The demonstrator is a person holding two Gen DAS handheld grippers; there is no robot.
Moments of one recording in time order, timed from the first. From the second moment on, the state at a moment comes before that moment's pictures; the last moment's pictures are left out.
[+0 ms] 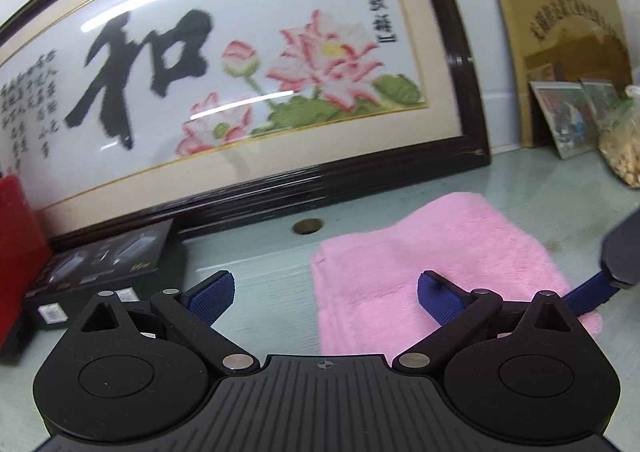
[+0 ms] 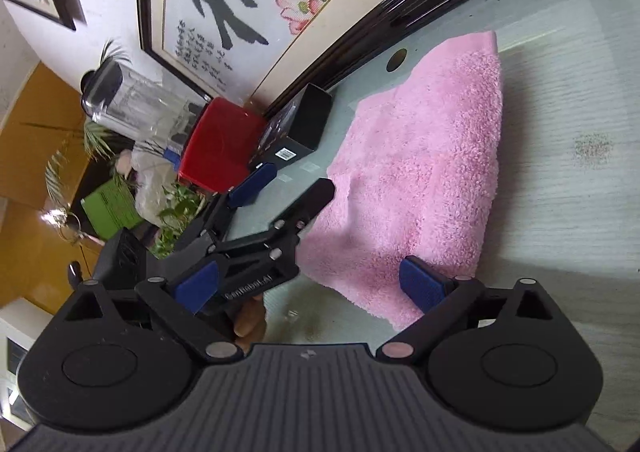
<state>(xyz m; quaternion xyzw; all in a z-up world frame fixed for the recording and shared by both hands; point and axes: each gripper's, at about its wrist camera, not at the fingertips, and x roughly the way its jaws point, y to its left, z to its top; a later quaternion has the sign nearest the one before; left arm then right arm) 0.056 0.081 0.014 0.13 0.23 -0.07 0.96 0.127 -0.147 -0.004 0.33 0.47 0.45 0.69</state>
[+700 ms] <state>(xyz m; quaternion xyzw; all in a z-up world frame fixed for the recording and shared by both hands) 0.068 0.110 0.012 0.12 0.29 0.07 0.95 0.125 -0.164 0.007 0.33 0.44 0.43 0.72</state>
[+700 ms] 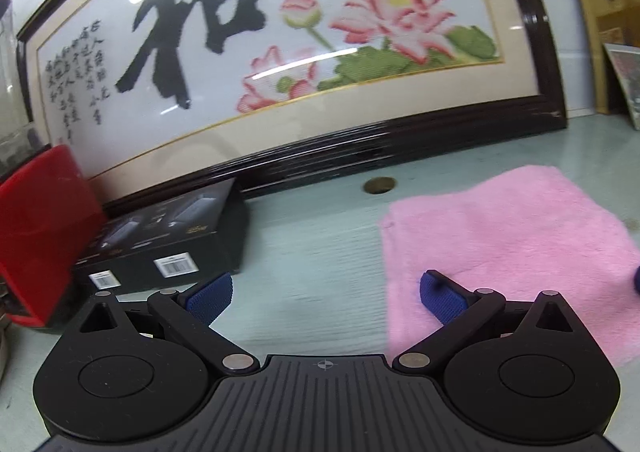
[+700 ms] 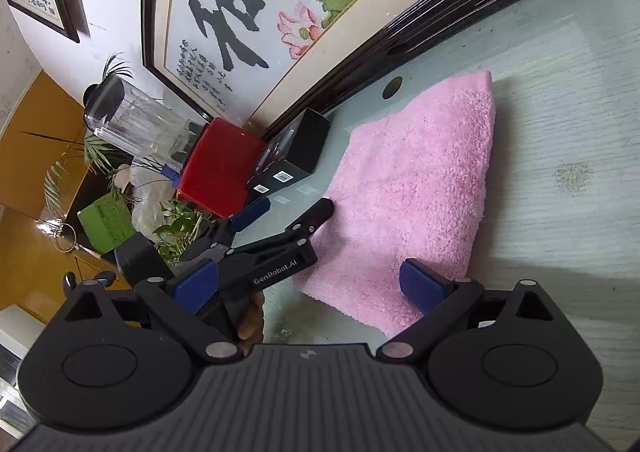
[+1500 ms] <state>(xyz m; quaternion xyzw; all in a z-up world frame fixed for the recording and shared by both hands) 0.066 0.101 0.003 0.16 0.32 0.10 0.93 0.107 -0.142 0.014 0.10 0.41 0.26 0.87</state>
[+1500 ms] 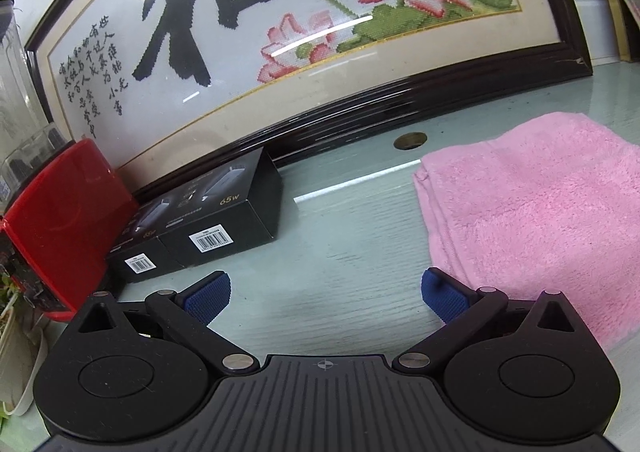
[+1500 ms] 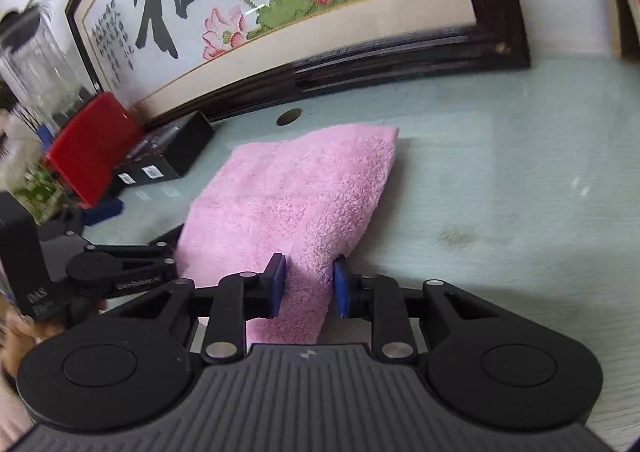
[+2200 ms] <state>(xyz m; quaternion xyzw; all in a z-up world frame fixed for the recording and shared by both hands) 0.080 0.077 0.000 0.20 0.31 0.15 0.92 0.090 -0.180 0.043 0.15 0.36 0.26 0.88</state>
